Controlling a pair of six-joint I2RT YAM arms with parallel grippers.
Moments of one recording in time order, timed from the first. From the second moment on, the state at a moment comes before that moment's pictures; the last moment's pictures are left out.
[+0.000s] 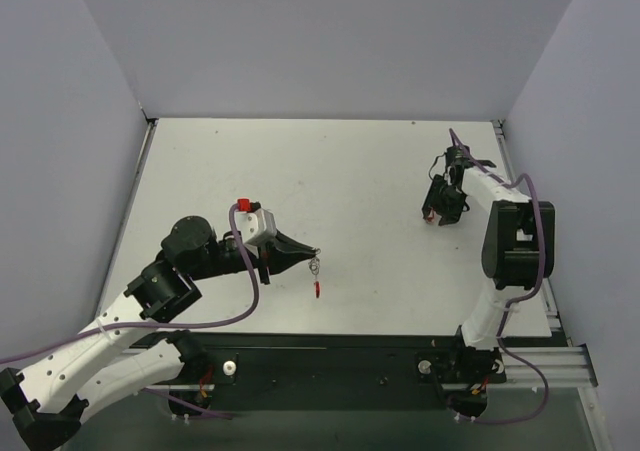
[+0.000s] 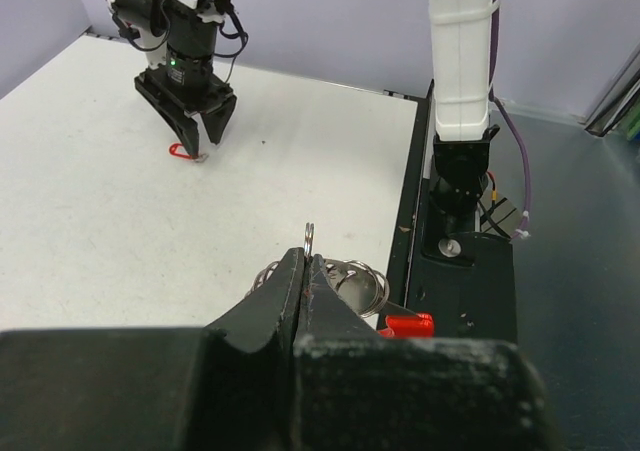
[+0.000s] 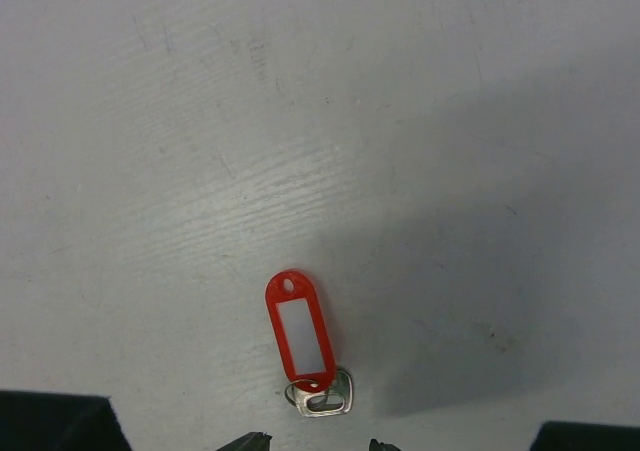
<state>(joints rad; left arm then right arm) -0.83 0.77 0.84 -0.09 0.50 -0.07 -0.01 1.86 1.27 -0.67 0.02 0.38</state>
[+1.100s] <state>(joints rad) -0.84 0.80 0.84 -0.12 0.49 -0.05 -0.01 1.98 1.37 -0.69 -0.10 0.39</state>
